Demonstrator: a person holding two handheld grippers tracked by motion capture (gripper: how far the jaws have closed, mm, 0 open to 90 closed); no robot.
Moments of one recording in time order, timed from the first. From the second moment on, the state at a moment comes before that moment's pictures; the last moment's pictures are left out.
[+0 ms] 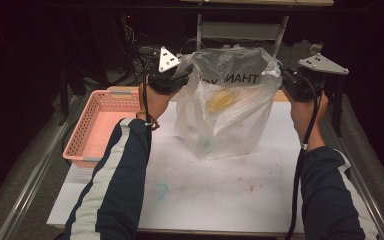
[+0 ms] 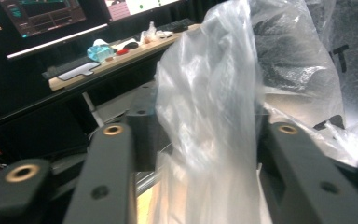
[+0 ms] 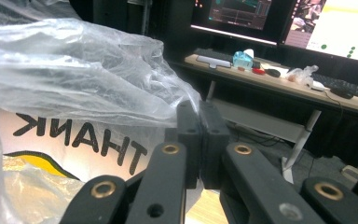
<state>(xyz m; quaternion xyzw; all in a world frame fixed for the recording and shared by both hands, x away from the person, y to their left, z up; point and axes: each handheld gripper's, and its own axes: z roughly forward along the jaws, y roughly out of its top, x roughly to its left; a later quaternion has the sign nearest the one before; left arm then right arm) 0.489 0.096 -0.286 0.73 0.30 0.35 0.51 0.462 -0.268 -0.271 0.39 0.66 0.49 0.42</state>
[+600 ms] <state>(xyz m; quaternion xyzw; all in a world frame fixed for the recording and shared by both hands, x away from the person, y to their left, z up) 0.462 0.124 -0.245 0.69 0.31 0.39 0.52 0.456 -0.267 -0.262 0.38 0.66 0.48 0.44</state>
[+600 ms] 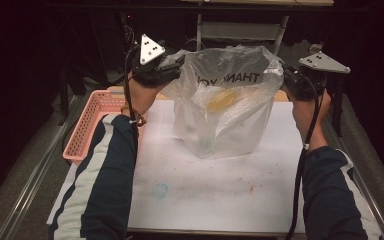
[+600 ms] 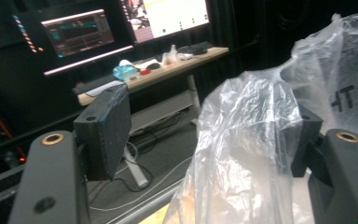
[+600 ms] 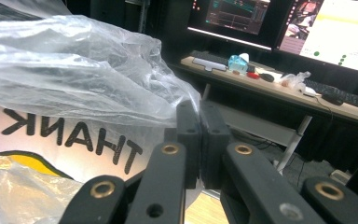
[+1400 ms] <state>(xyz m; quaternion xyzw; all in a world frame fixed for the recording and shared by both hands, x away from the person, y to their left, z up) 0.449 0.133 -0.231 0.72 0.29 0.39 0.49 0.454 -0.277 -0.264 0.40 0.66 0.47 0.43</state>
